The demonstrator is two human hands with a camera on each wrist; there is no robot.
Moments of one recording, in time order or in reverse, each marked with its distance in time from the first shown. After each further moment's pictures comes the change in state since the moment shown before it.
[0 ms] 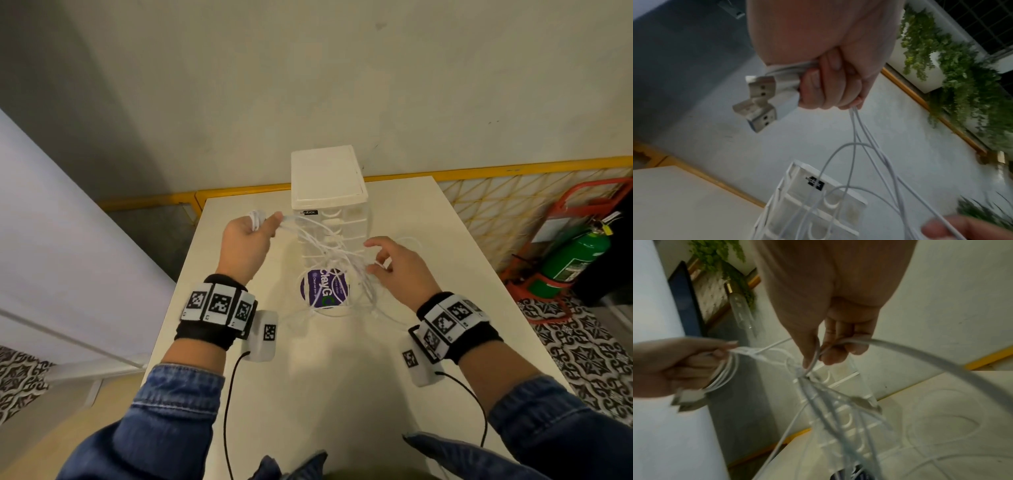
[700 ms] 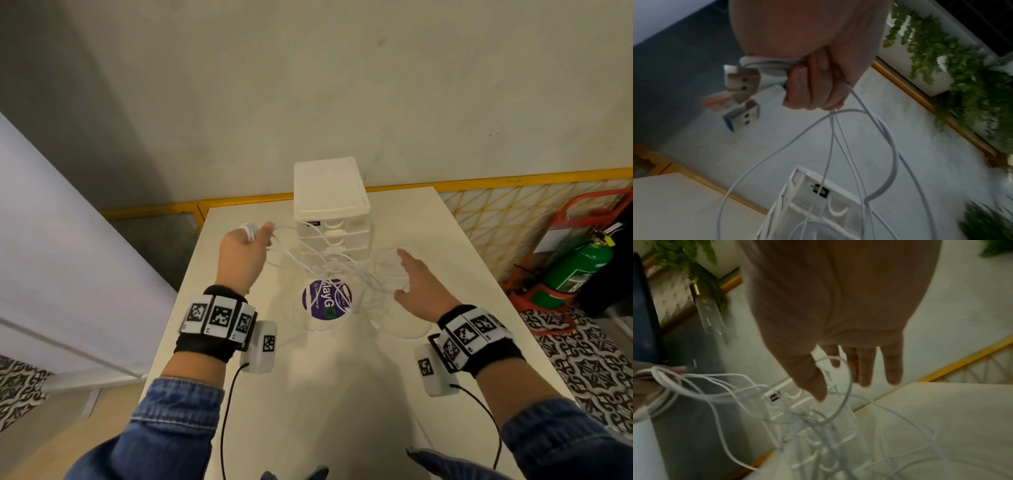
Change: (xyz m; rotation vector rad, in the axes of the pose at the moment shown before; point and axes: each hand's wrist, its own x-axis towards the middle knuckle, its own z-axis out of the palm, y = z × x) left_hand 0.007 -0.006 -0.004 0.029 0.045 -0.018; right_hand 0.000 0.026 -0.011 -0.062 -0.236 0.278
